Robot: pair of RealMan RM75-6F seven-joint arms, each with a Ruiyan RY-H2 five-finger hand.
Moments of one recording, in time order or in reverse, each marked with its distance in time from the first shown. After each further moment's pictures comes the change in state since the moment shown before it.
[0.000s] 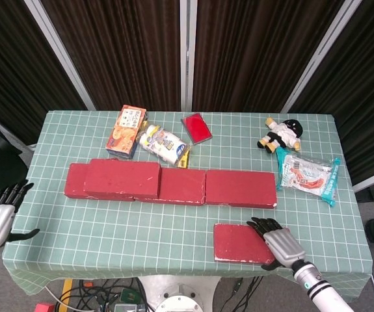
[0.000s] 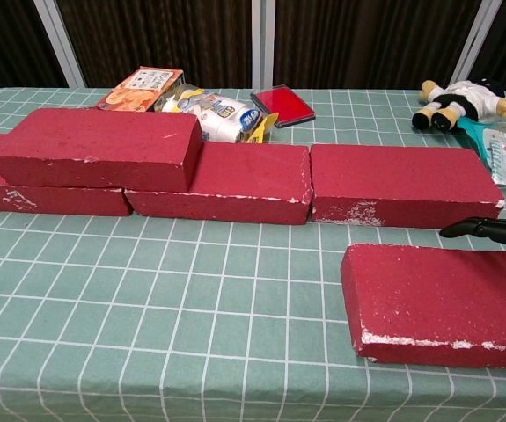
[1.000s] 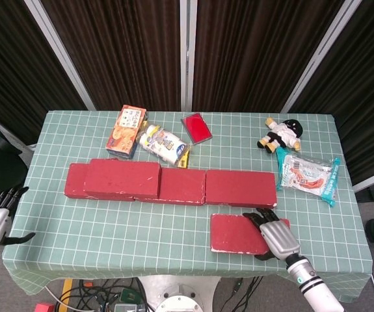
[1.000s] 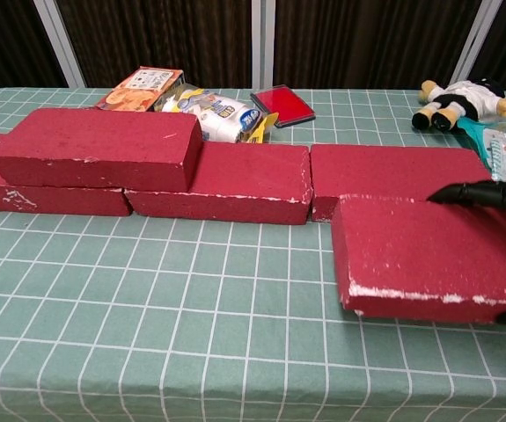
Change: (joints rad) left arm 0.052 0.012 -0.036 0.038 0.048 -0.045 -0.080; right arm 0.013 -0.063 0.032 0.004 -0.024 0.136 -0.016
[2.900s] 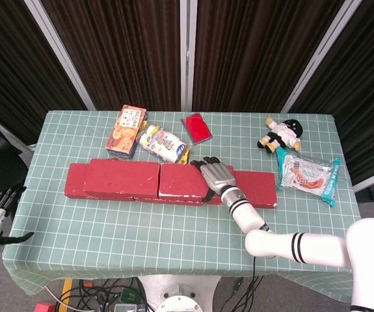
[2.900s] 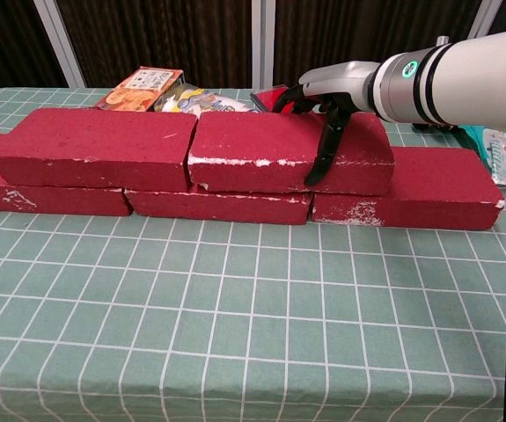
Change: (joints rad) left arm 0.021 -0.066 -0.025 0.163 0.074 0.000 -0.166; right arm 0.801 -0.251 0.219 0.307 1.013 -0.249 -0.243
